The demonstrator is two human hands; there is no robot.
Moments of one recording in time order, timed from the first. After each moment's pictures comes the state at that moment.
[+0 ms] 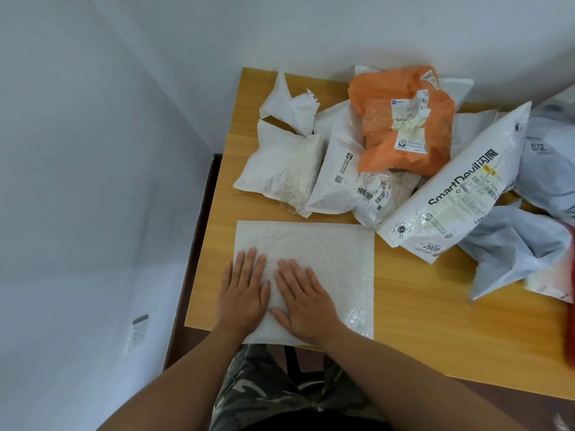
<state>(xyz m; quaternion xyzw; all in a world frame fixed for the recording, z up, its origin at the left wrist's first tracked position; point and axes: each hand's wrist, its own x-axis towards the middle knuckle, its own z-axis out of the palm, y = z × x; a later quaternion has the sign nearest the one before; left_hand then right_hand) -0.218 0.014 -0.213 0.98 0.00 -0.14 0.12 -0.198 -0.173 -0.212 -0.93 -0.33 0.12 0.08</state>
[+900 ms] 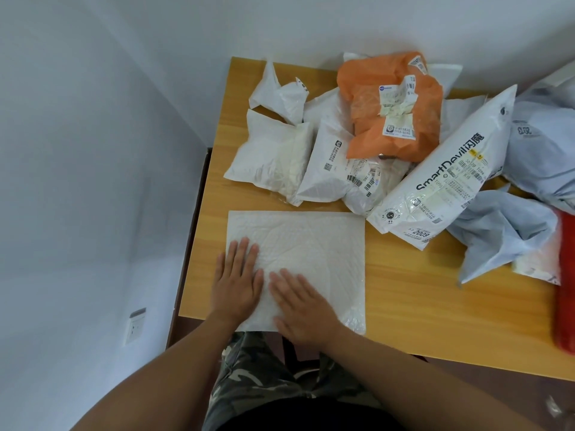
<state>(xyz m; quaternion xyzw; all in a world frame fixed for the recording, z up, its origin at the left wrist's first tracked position) -0.217 0.012 -0.214 0.98 0.00 -0.12 0.13 -0.227 -0.194 -0.206 -0.90 -0.40 0.07 0.12</state>
